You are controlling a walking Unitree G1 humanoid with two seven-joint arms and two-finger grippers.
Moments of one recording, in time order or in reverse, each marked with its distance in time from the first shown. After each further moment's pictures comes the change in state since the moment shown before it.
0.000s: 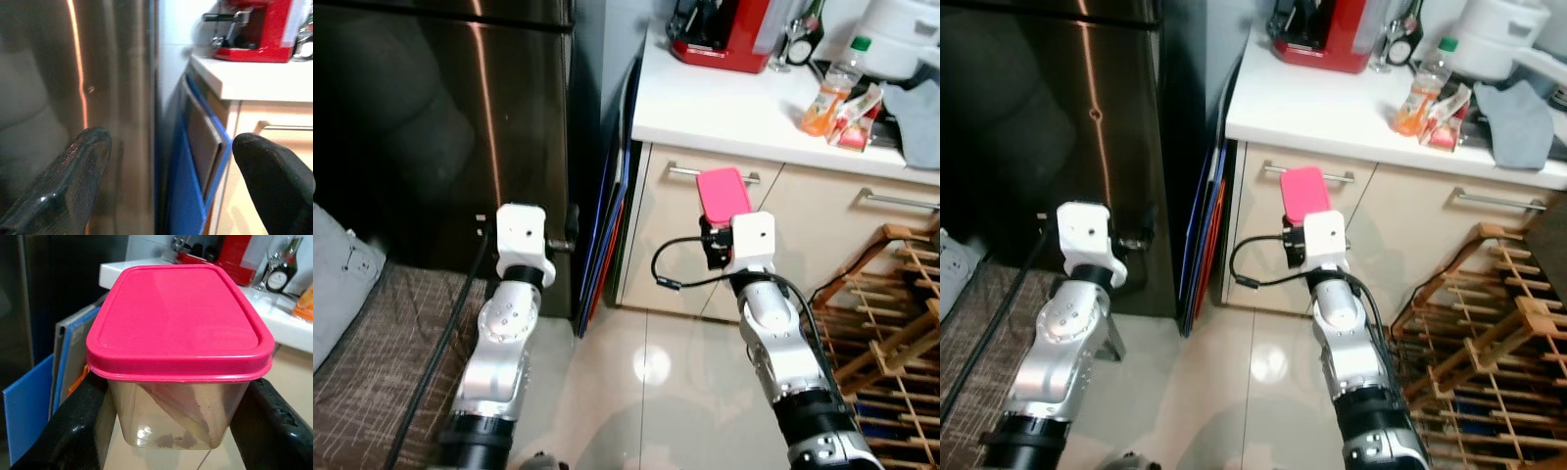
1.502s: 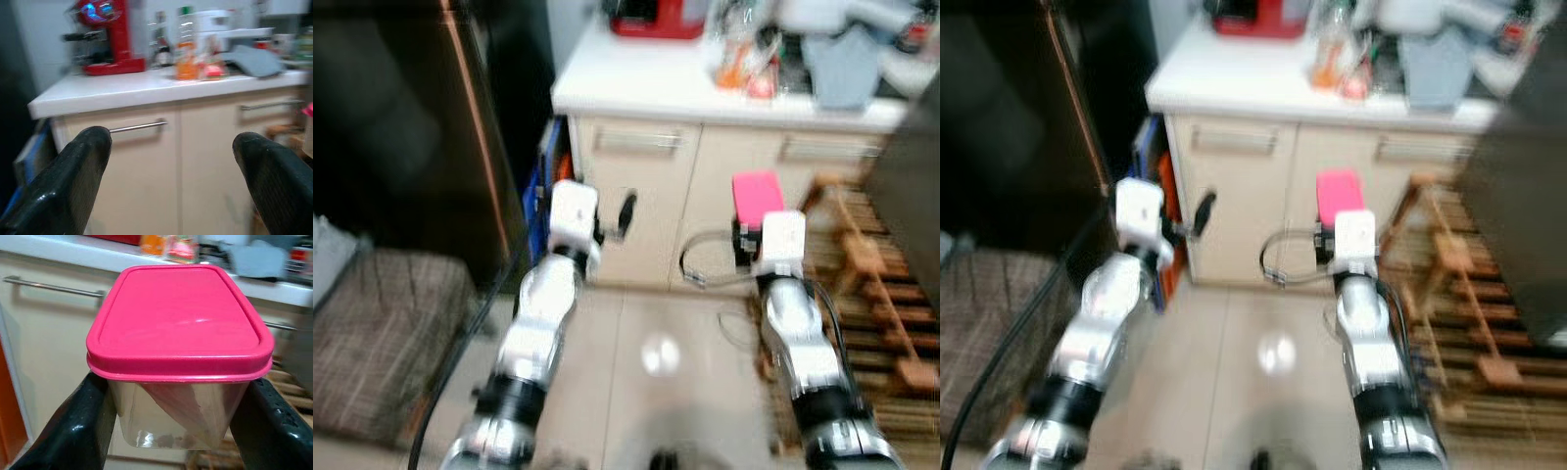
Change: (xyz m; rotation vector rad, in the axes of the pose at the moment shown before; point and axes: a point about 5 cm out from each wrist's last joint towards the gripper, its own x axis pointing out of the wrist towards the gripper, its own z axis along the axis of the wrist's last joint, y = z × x) left arm 0.025 -0.041 0.006 -0.027 -0.062 -0.259; right arm 0.003 -0.034 -0.009 0.000 0.034 -0.144
